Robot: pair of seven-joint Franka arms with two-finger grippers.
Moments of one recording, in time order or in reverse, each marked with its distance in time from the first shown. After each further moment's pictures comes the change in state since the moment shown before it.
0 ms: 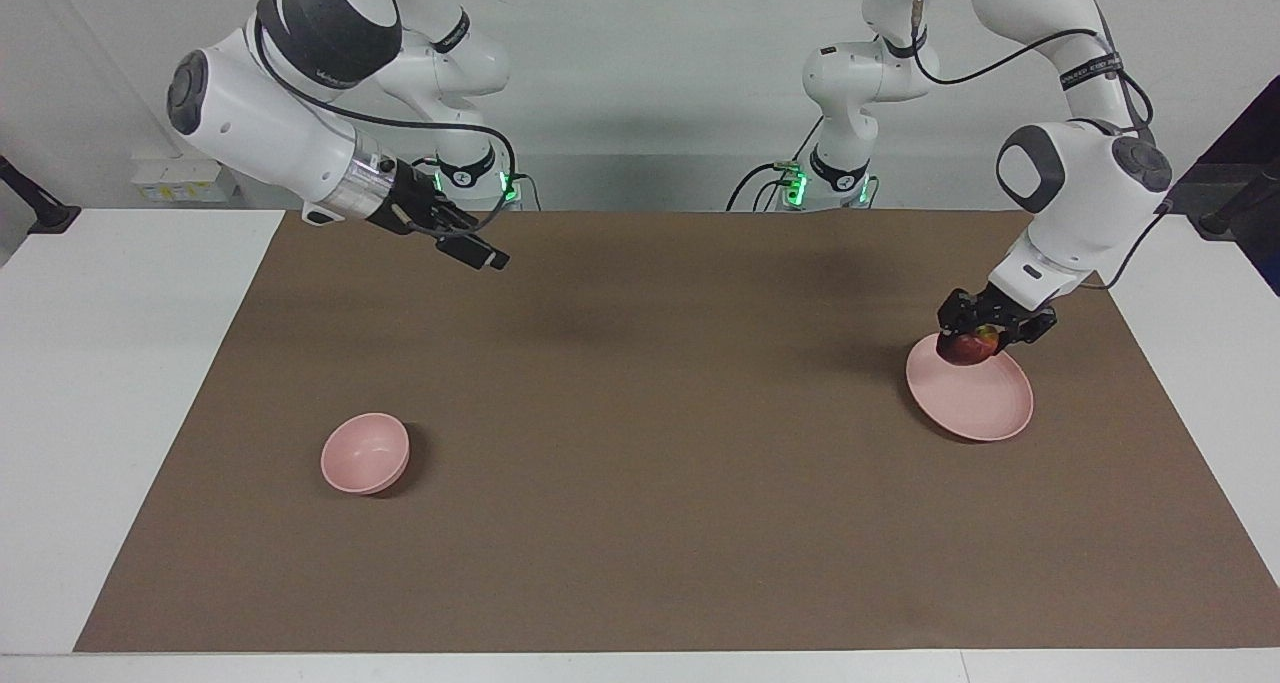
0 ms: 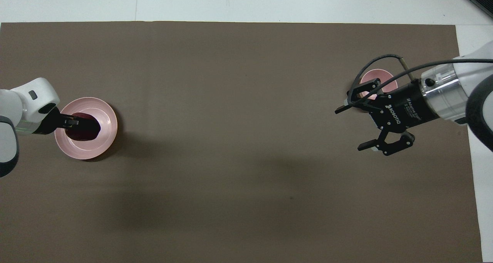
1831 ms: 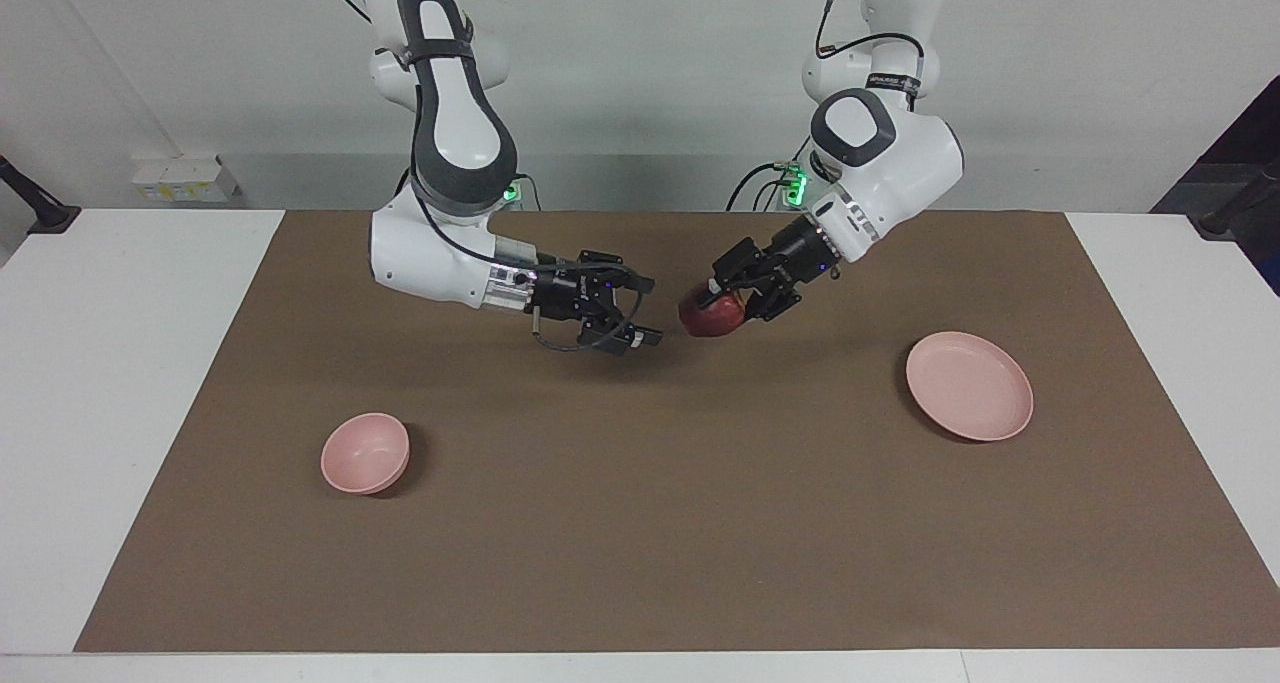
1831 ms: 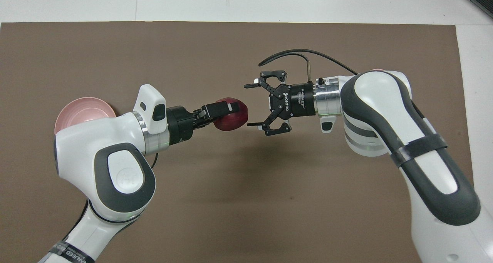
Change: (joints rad) left arm -0.050 -0.019 -0.513 -0.042 -1.068 0.445 -0.097; right arm 0.252 0.219 0.001 -0.120 0.733 0.444 -0.025
